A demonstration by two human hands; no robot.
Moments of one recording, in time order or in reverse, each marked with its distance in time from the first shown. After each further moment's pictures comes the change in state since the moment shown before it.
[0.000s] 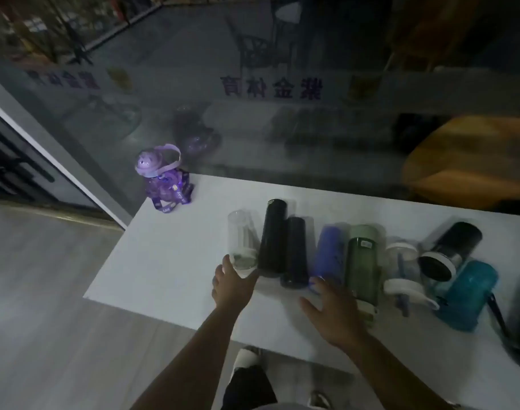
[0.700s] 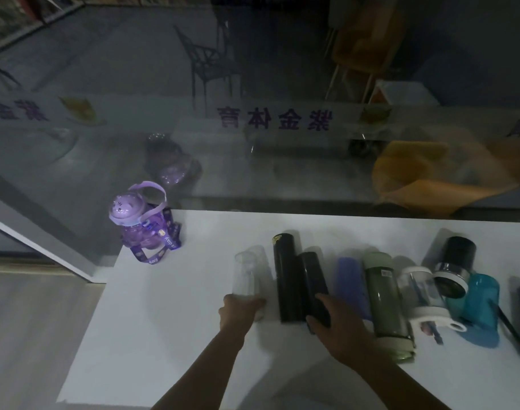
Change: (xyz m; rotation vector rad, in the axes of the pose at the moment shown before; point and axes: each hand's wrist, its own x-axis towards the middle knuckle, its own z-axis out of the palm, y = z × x) left_hand 0.126 -0.012 -0.039 -0.321 -0.348 -0.193; right_hand 0.061 -0.092 0.009 0.061 0.009 0.257
